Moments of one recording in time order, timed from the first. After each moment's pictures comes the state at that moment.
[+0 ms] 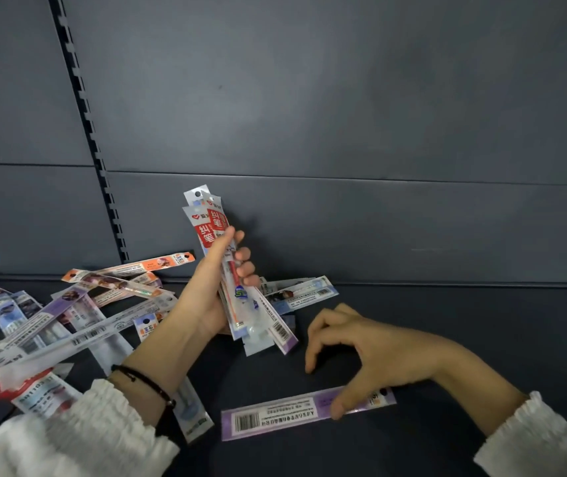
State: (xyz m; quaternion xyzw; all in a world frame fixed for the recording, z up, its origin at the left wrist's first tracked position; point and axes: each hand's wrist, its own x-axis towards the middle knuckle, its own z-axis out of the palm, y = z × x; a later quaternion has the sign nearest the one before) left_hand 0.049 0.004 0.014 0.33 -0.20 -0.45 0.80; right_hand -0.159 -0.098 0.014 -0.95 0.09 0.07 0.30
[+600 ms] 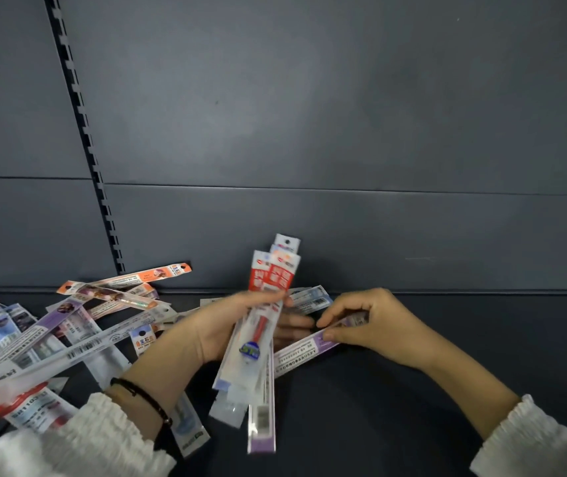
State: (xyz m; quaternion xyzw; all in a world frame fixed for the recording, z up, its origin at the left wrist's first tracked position) left_hand 0.033 0.010 0.013 0.50 -0.28 -0.62 0.54; right_hand -0.158 -0.113 0.014 -0.88 0.16 -0.20 0.40
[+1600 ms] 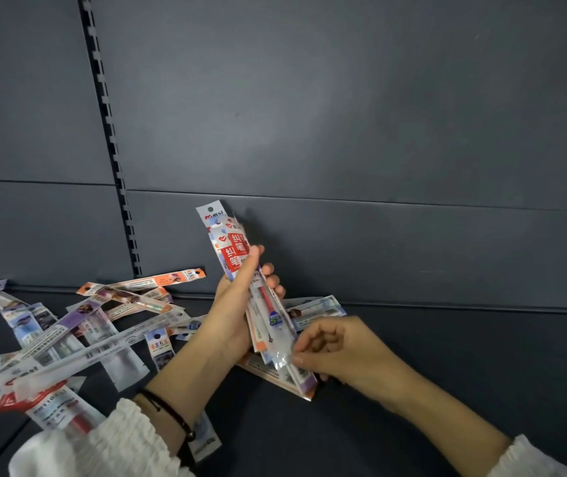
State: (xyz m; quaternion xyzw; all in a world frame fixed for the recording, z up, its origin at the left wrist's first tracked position) left_hand 0.028 0.005 0.018 0.35 -0.23 -0.41 0.81; right_hand -0.129 -0.064 0.010 -0.79 0.22 -0.14 0.55
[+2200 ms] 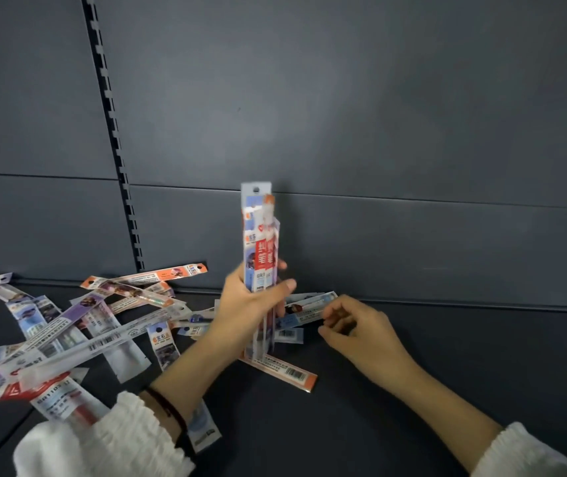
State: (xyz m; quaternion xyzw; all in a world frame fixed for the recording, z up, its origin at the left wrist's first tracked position) left_hand 0.023 0.011 0.006 0.57 -0.41 -0.18 0.69; right_hand -0.129 -0.096 -0.013 -0.86 0.26 -0.27 0.33
